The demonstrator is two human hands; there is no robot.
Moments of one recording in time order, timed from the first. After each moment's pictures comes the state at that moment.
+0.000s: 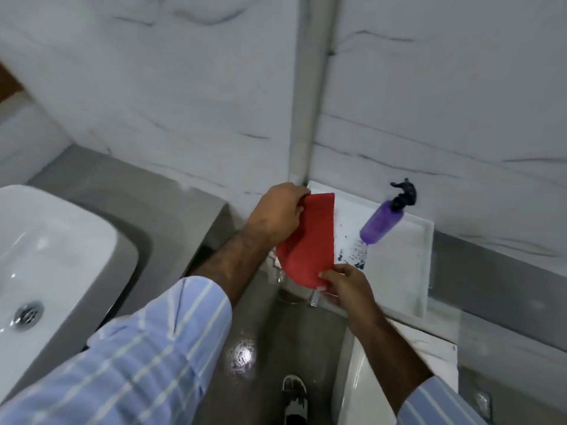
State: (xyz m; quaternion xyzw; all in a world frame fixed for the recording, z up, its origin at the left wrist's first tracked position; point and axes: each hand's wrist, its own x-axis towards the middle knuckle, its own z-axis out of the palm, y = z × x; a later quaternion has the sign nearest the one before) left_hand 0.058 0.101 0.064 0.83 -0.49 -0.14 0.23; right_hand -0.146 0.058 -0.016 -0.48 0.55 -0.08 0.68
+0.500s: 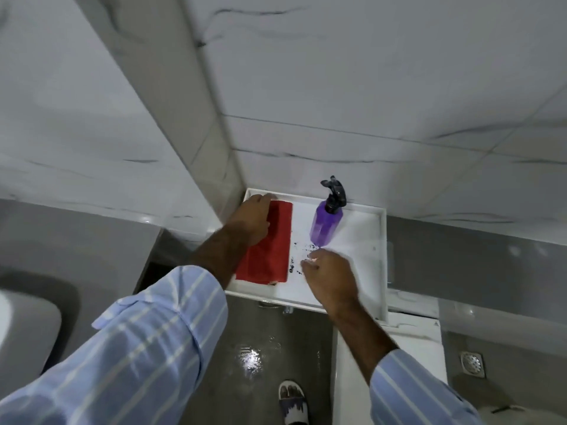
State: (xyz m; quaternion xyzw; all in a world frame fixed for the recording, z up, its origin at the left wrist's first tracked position) left_hand 0.055 -0.018 -0.026 0.82 -0.51 -0.25 0.06; right_hand -0.161 -0.028 -0.046 -0.75 0.55 -0.05 0.38
